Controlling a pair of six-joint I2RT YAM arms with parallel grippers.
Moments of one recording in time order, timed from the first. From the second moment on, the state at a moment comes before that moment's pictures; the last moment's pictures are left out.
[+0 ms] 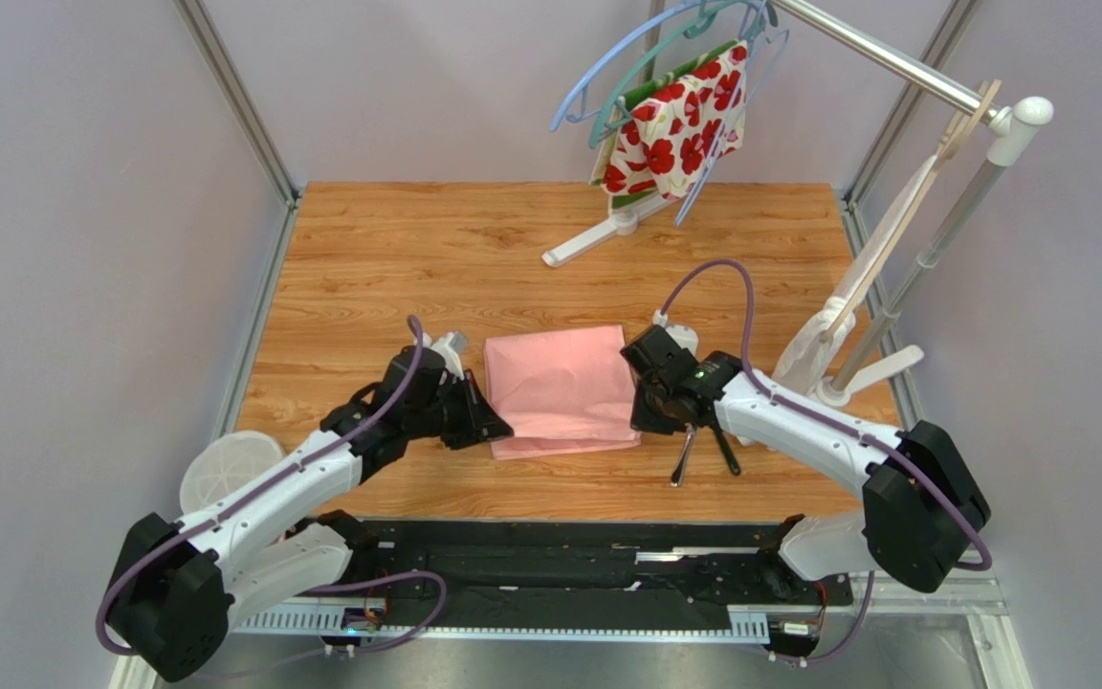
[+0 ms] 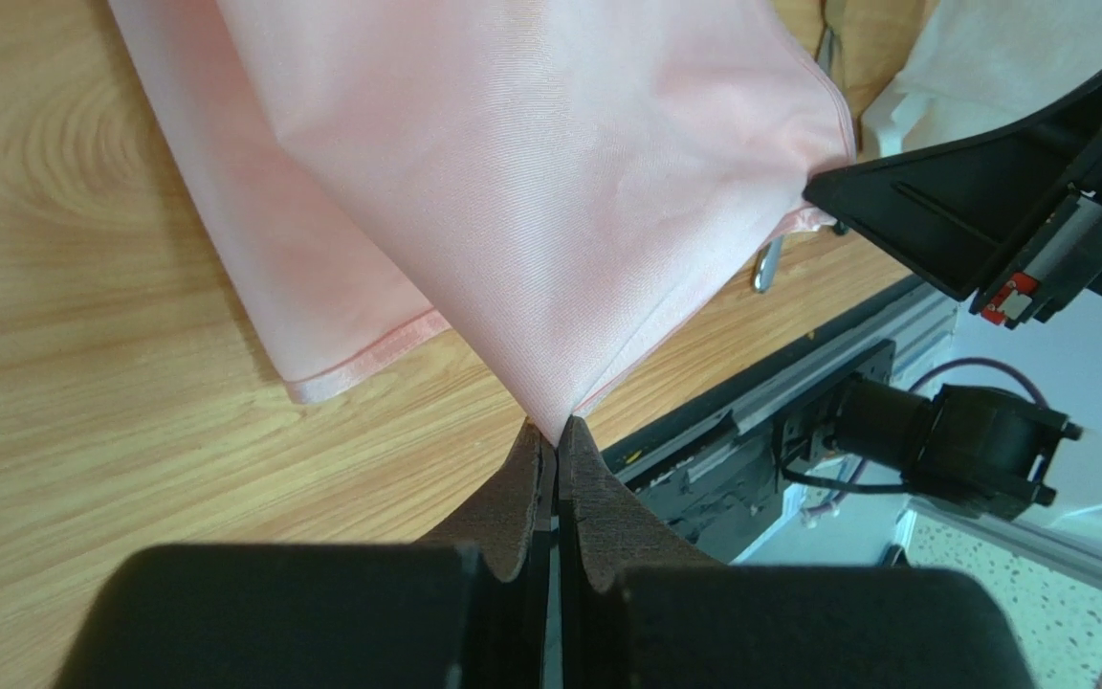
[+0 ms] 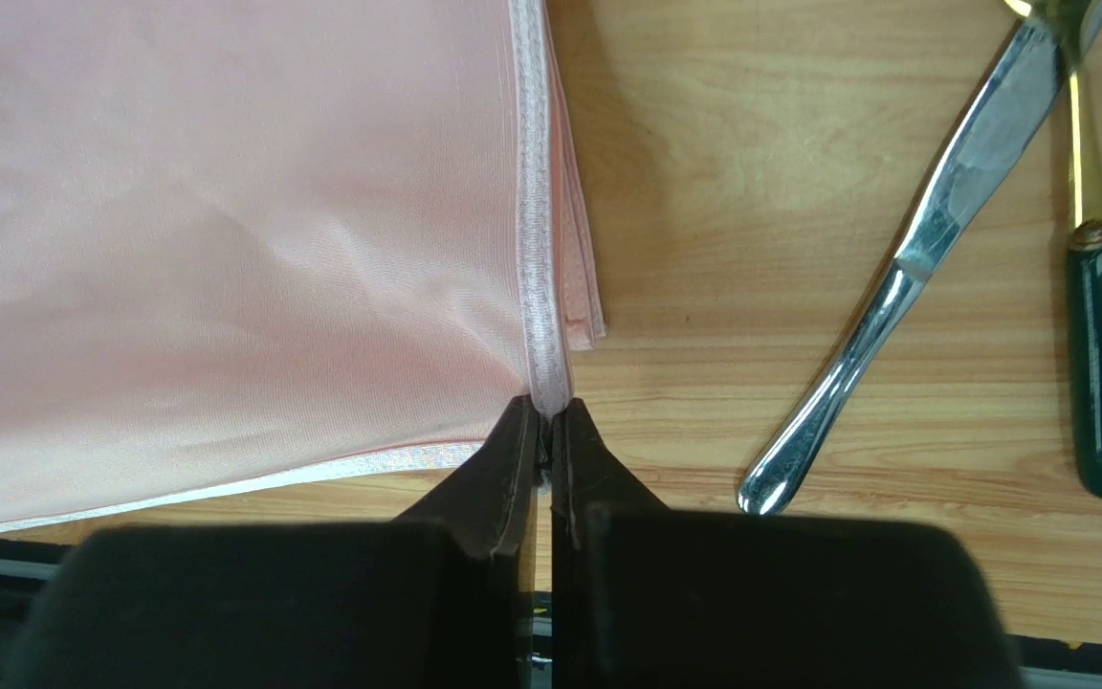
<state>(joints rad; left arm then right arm) -0.59 0.98 0.51 -0.26 0.29 -0.85 0.75 1.36 0.87 -0.64 0.18 0.86</state>
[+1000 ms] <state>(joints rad) -0.27 1.59 1.27 -0.32 0.32 -0.53 0.52 1.89 1.68 -0.58 0.04 0.45</state>
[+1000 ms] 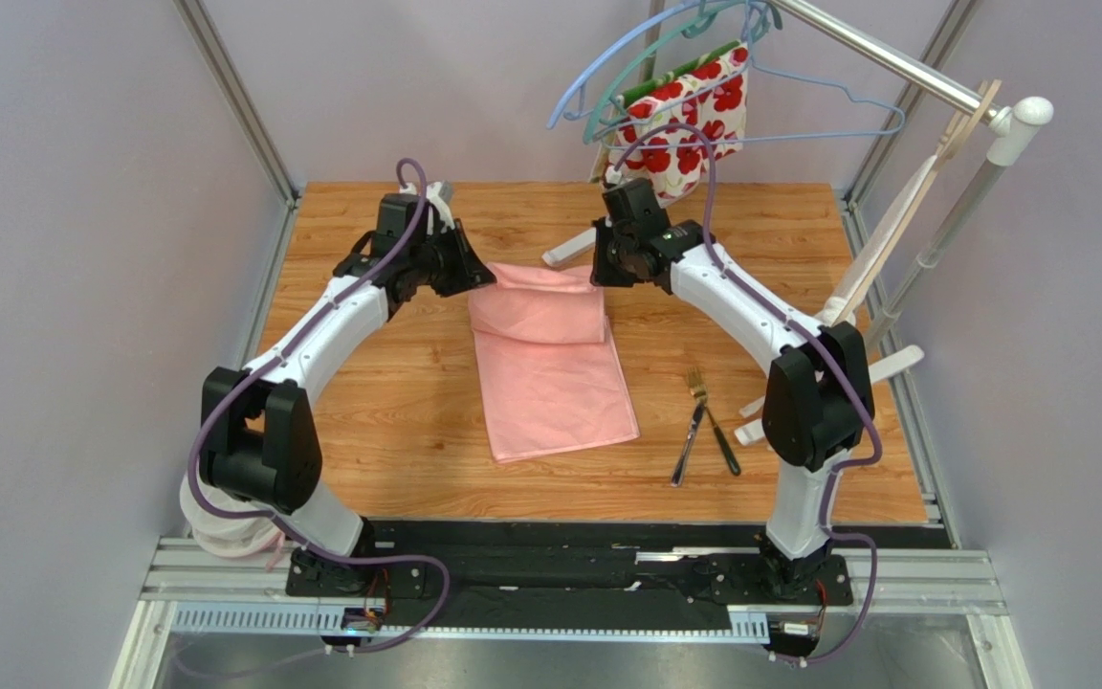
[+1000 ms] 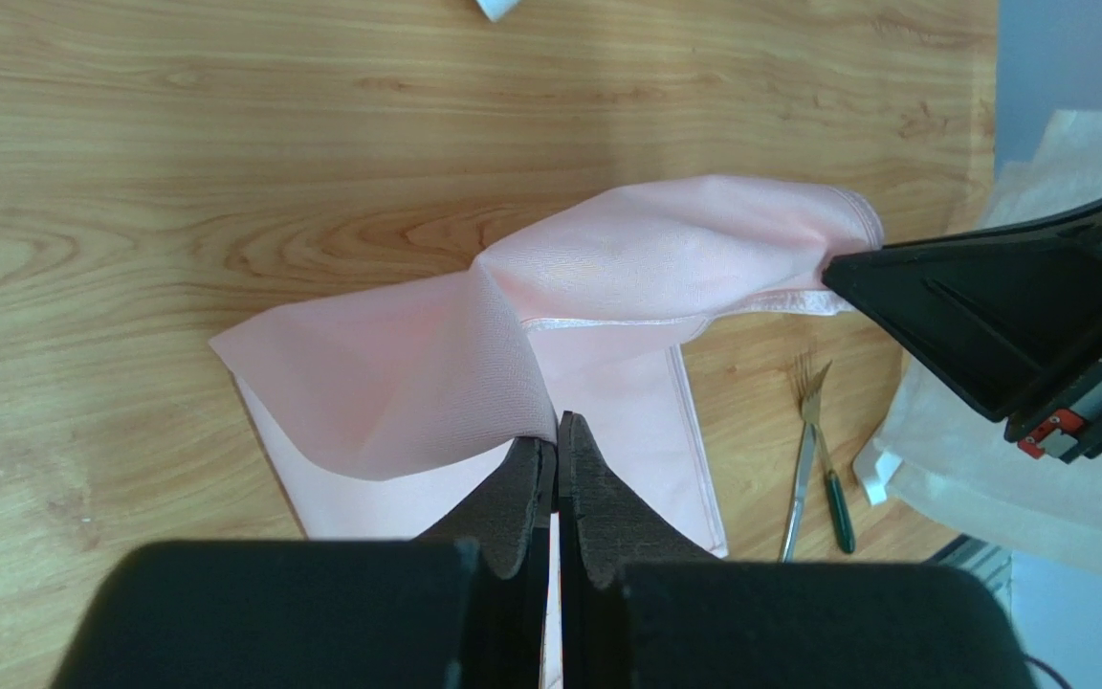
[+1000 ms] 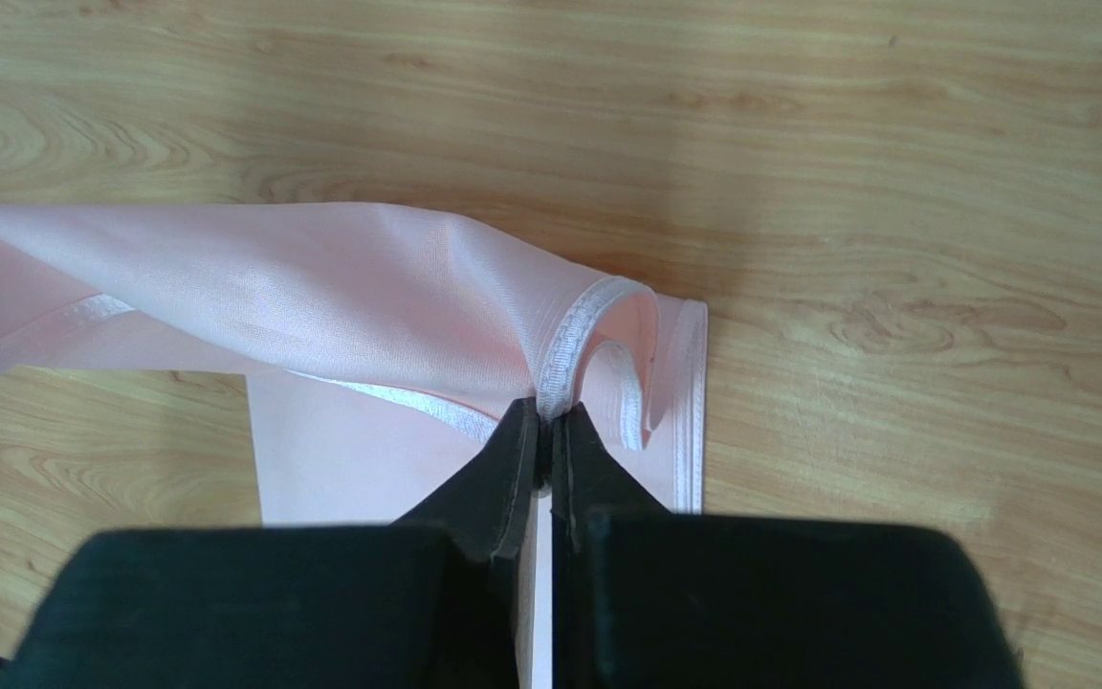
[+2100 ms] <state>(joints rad) -0.28 1.27 0.91 -0.24 0.53 -0.70 0.48 1.75 1.55 -0.51 -0.18 0.46</state>
